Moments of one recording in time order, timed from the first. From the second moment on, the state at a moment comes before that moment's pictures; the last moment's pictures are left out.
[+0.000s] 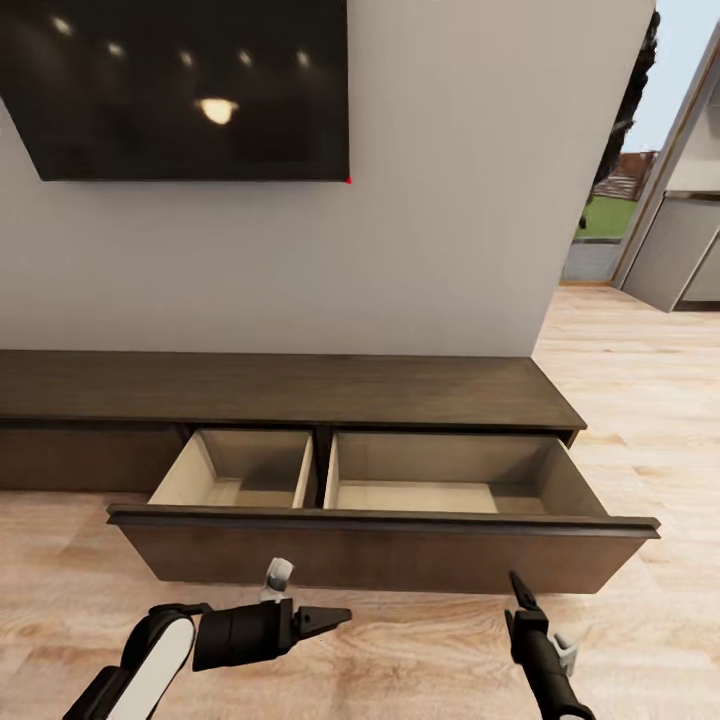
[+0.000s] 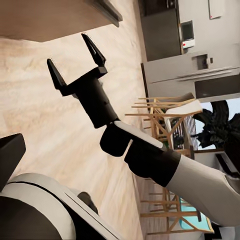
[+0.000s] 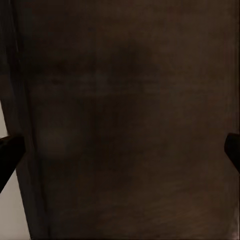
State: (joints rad) left arm -0.21 0.19 -0.26 -1.39 0.86 0.99 -0.70; right arm -0.29 -0.05 -0.14 -0.52 -1.48 0.06 0.66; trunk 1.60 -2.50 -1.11
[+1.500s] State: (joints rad) left arm -0.22 0.09 -0.28 -0.96 0.80 0.91 -0.32; right arm -0.28 -0.14 -0.12 -0.23 -0.86 0.31 0.66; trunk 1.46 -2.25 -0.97
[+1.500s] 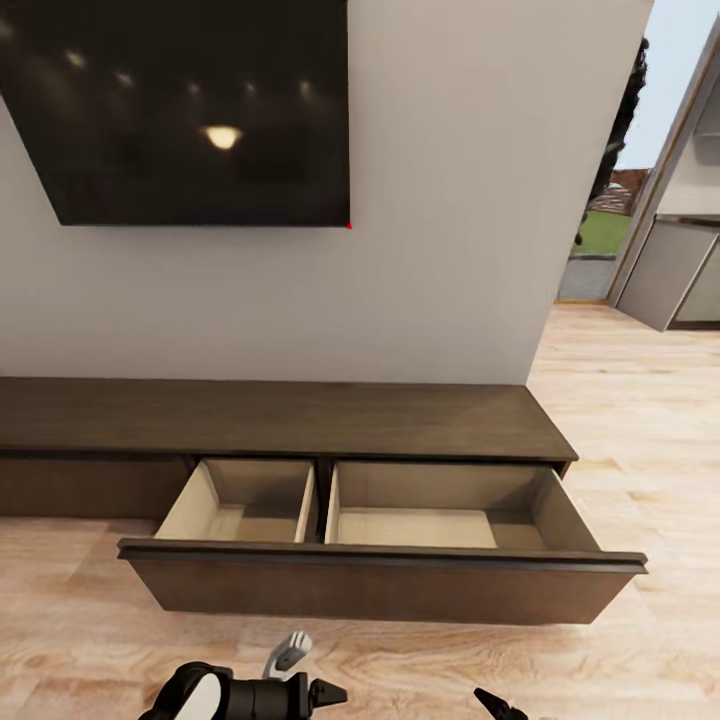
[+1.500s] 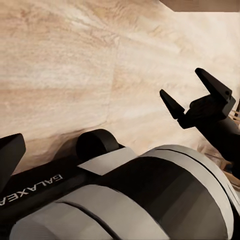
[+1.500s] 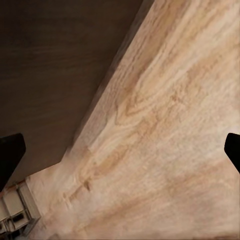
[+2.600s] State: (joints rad) left arm -0.23 0.09 -0.26 -0.80 0.68 0.66 0.12; right arm -0.28 -0.17 -0.11 -0.22 -0.81 0.22 0.44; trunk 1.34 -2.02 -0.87
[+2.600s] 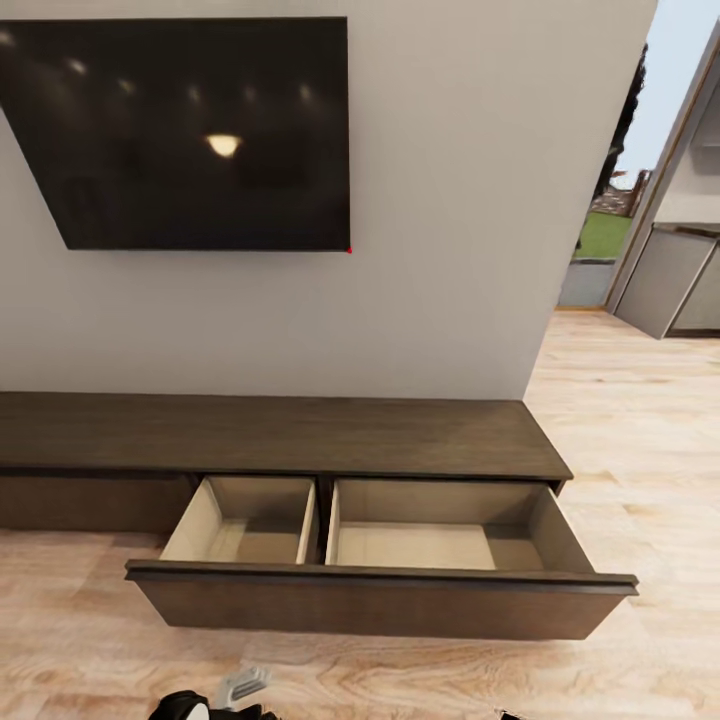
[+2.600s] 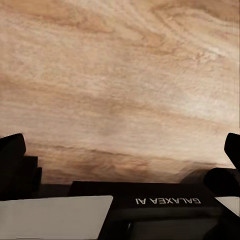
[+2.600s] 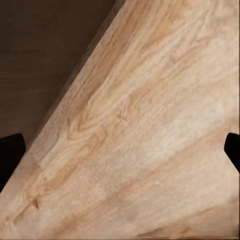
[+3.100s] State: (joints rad) left arm -0.23 0.11 -0.26 -0.80 0.68 0.65 0.15; right arm -0.28 -0.17 -0.11 -0.23 -0.81 0.16 0.34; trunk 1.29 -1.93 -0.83
